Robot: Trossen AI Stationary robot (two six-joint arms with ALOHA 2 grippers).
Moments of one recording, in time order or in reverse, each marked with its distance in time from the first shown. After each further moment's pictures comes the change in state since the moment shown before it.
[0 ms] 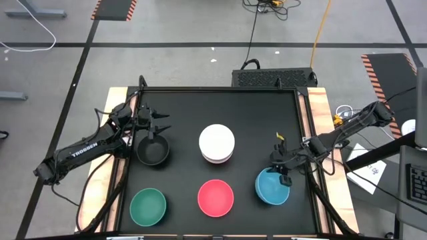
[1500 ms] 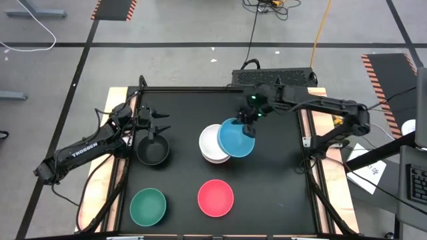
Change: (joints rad) left arm 0.000 0.000 0.000 -0.002 -0.001 0.035; right arm -0.701 0.576 0.992 -0.395 -0.346 -0.576
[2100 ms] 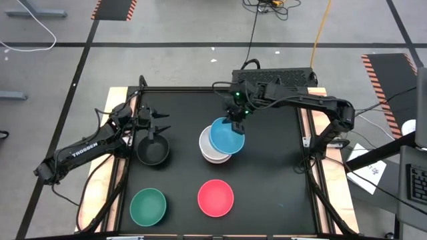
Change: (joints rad) left arm 0.000 0.000 0.000 0.002 0.000 -0.001; right arm -0.066 0.177 0.044 0.082 -0.108 -0.069
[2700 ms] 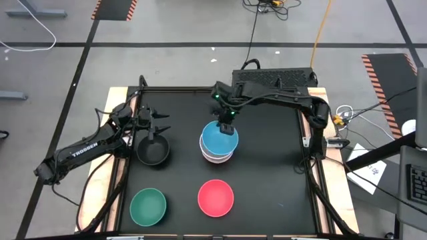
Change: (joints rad) left arm 0.000 0.001 0.000 -0.010 0.009 0.013; right arm 0.021 0.287 0.320 -0.279 0.038 -0.045
